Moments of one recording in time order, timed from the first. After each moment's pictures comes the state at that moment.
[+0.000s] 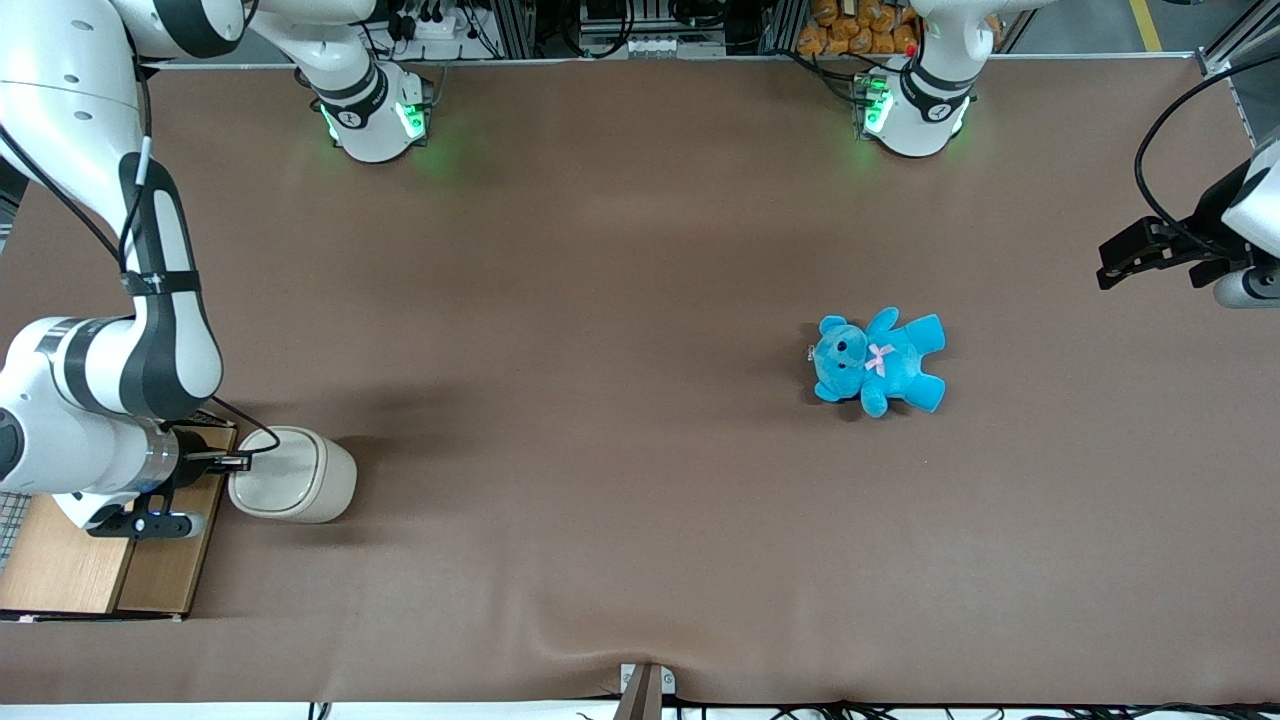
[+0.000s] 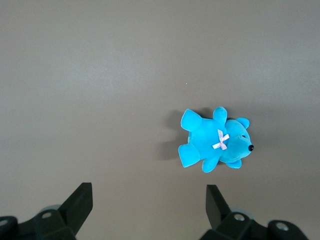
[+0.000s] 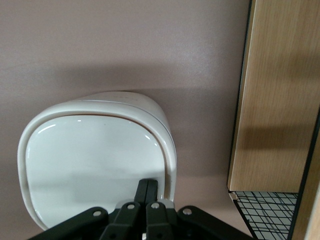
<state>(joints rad) -0.05 0.66 -0.04 -1.37 0.02 1.91 -0.07</state>
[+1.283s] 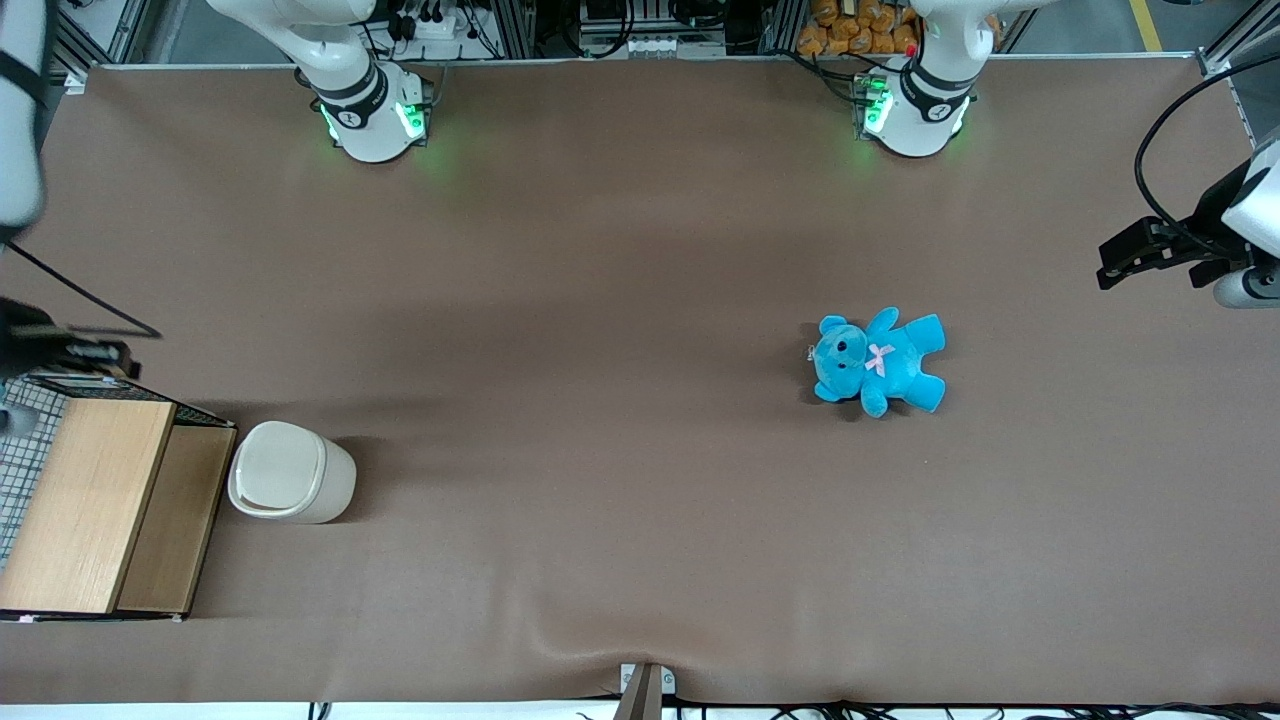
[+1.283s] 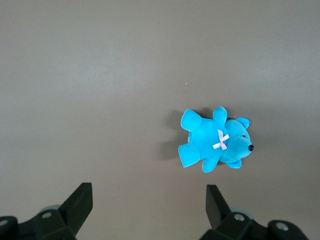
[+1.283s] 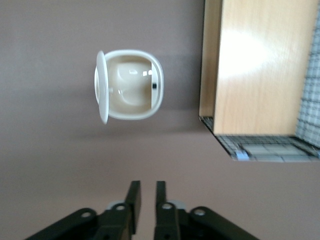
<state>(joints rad) -0.08 0.29 -0.04 -1.33 0.02 1.50 -0.07</state>
